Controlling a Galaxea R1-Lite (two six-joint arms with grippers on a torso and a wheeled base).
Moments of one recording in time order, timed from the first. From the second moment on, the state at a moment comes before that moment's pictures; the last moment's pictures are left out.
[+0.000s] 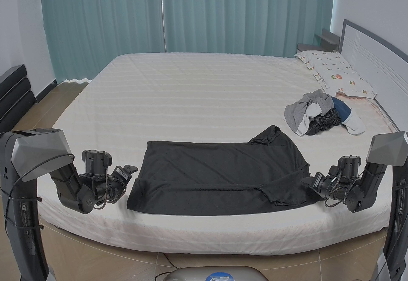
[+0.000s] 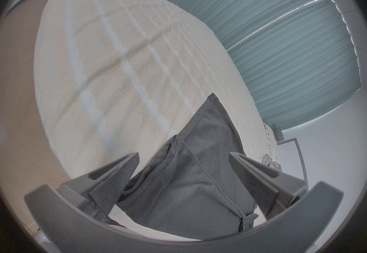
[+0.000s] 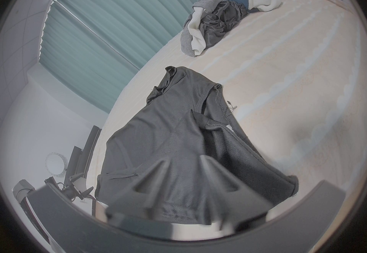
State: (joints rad) left arm -0.11 2.31 -0.75 -0.94 -0.06 -1.02; right arm -0.04 2.41 -0.65 -1.19 0.33 0.59
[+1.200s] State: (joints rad) left arm -0.12 2.32 -0.75 -0.95 -0.06 -1.01; right arm -0.12 2.38 -0.61 -1.31 0.39 0.85
